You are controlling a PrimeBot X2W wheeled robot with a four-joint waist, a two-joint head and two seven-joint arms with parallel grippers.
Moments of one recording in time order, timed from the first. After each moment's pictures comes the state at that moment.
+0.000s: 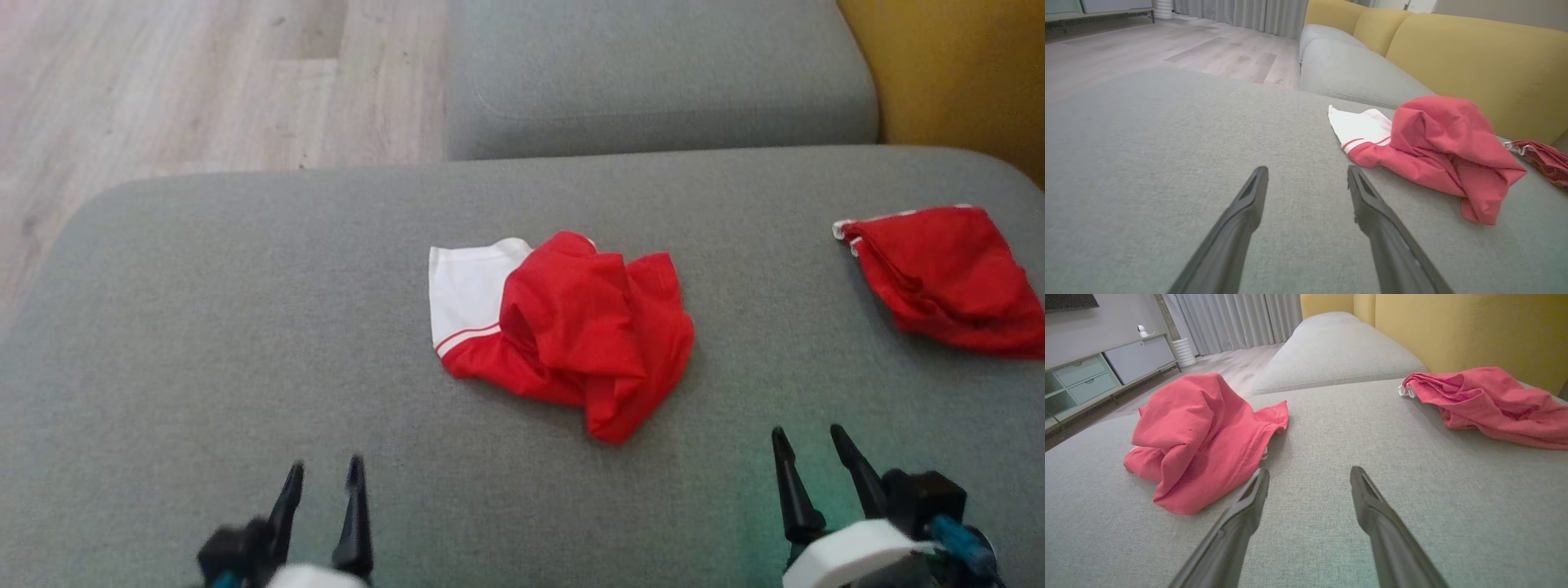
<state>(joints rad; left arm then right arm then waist) 0.06 0.29 -0.54 0.19 -0.68 0.24 -0.22 0.09 -0.04 0.04 0.33 0.16 0.13 -0.14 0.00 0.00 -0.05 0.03</state>
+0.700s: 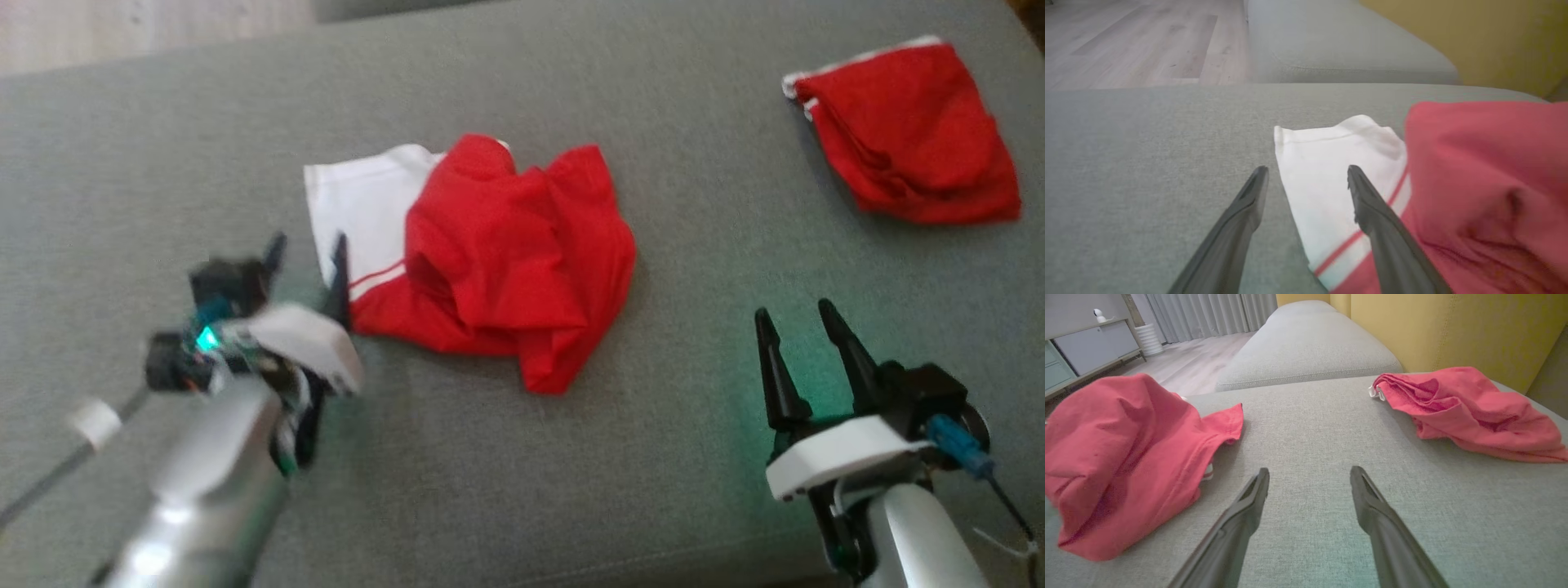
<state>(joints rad) -0.55 0.23 -0.57 0.63 -0.65 0.11 -0.08 -0.08 -0.04 0.07 0.24 0.12 0.13 -0.13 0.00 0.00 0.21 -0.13</state>
